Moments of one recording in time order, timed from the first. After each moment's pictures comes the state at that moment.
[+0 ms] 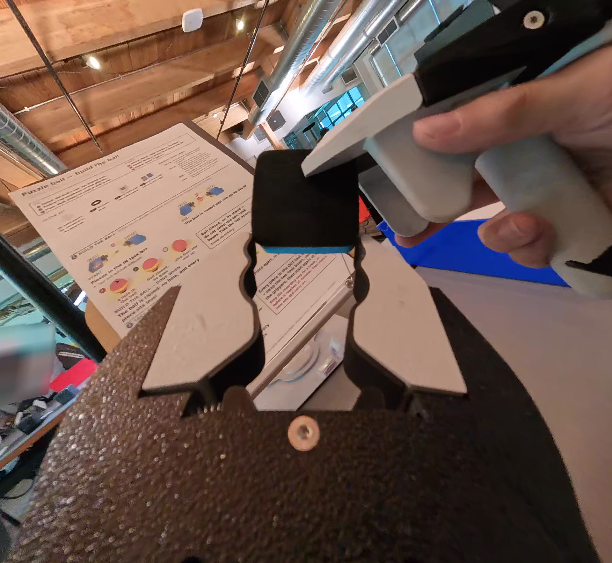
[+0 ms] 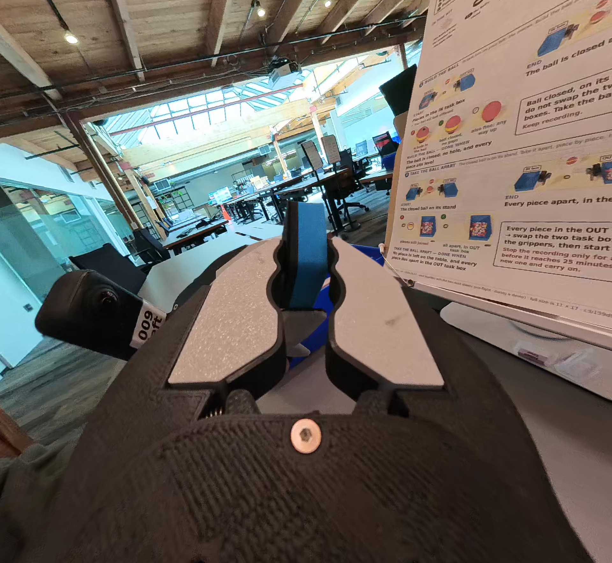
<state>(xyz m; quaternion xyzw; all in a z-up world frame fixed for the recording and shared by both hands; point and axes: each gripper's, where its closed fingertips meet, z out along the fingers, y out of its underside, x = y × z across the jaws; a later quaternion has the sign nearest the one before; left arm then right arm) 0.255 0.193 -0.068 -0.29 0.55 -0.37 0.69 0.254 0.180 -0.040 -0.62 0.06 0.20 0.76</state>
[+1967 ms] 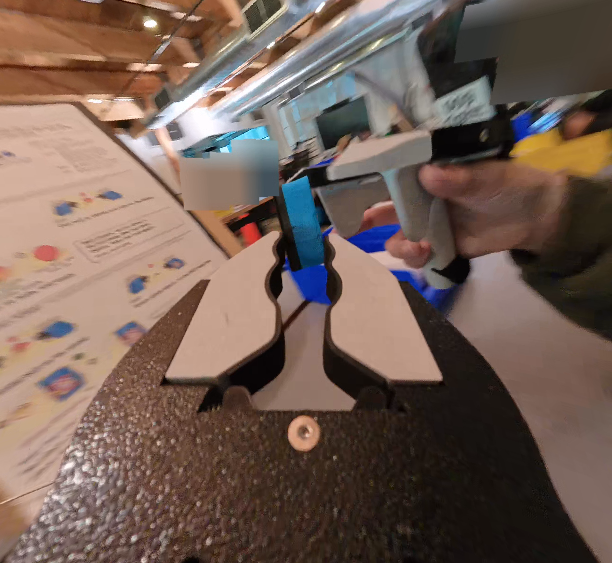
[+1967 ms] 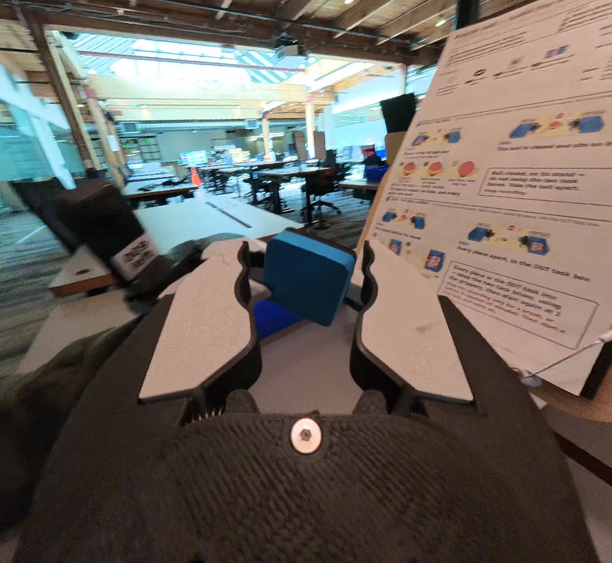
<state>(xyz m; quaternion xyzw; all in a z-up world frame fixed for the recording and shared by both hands) 0.241 0.160 -0.058 -0.28 0.57 -0.56 0.53 0.260 0.155 -0.029 -0.64 -0.03 0.10 0.76</state>
